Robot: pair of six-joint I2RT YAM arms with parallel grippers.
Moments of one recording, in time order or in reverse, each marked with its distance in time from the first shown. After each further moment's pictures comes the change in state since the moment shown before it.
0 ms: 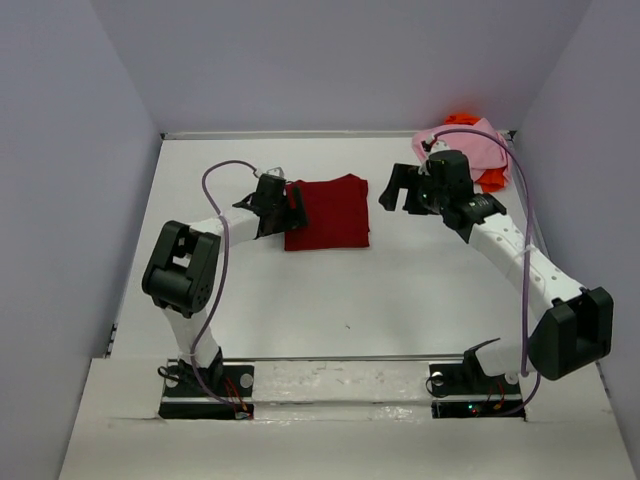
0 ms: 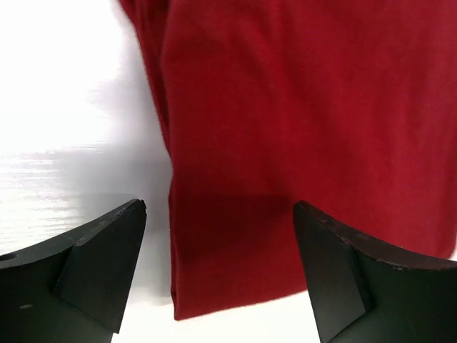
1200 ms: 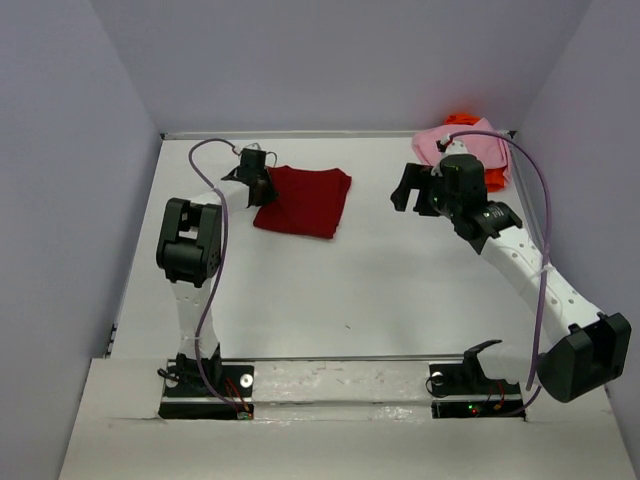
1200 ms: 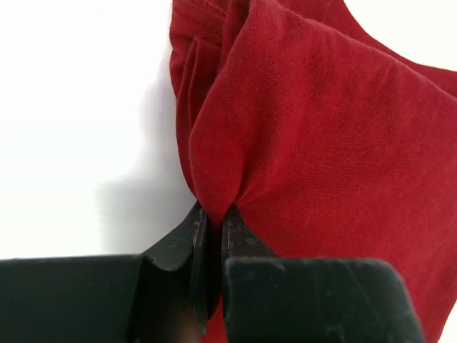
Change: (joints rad) left arm 0.147 0.270 0.322 -0.057 -0.051 0.035; right arm 0.000 -0.122 -0.030 -0.027 0.119 -0.016
